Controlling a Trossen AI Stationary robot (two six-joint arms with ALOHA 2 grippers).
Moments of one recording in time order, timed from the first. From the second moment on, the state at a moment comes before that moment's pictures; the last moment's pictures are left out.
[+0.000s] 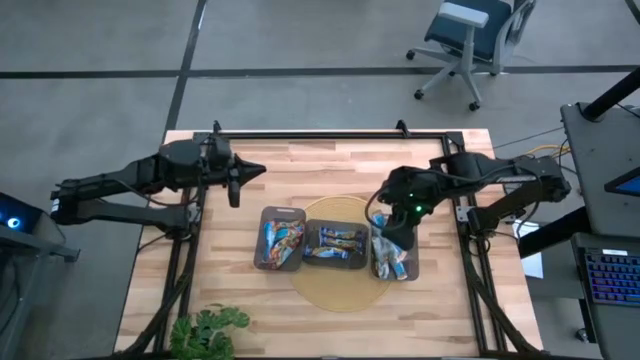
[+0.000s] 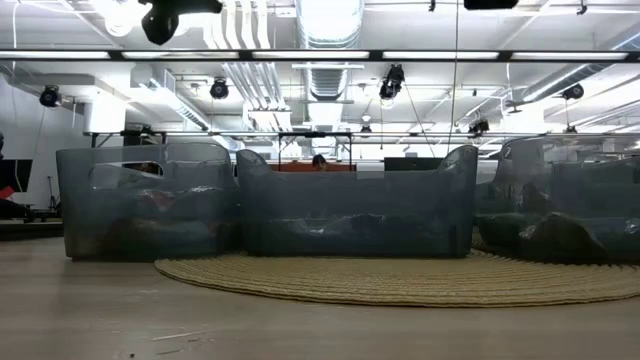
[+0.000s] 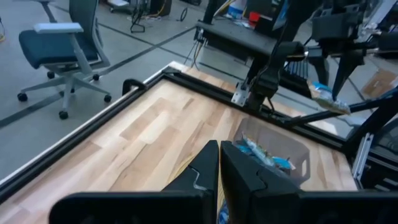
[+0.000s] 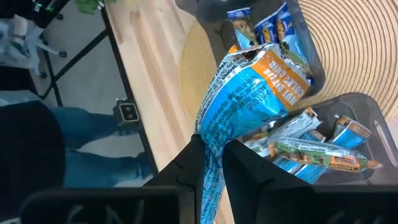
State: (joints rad) left arm 0.16 0.75 0.92 -0.39 -0.11 -0.29; right arm 0.12 1.39 1.56 -1.16 -0.24 0.70
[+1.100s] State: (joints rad) left arm 0.16 0.75 0.94 -0.40 -0.07 -0.29; right arm 0.12 1.30 1.61 -1.17 -0.24 0.70
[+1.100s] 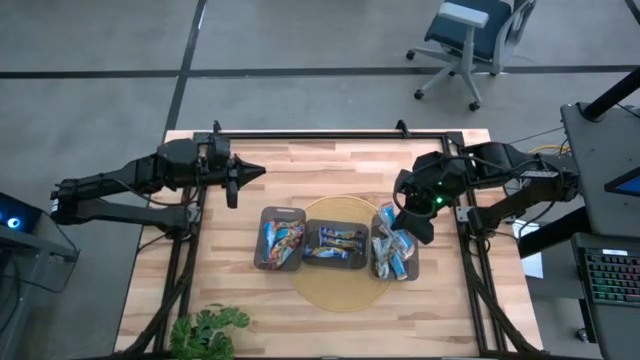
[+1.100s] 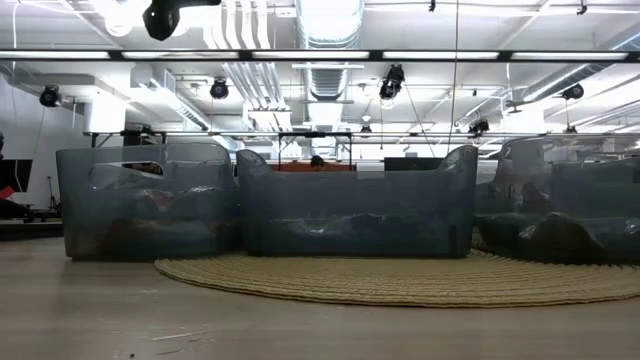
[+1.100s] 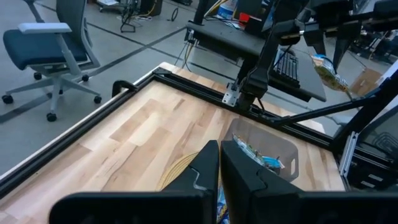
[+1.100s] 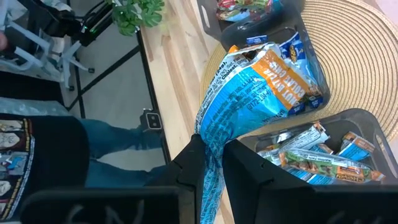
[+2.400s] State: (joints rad) left arm 0.16 0.75 0.94 -0.40 -0.07 -0.31; right arm 0.12 1.30 1.61 -1.30 -0.23 0.75
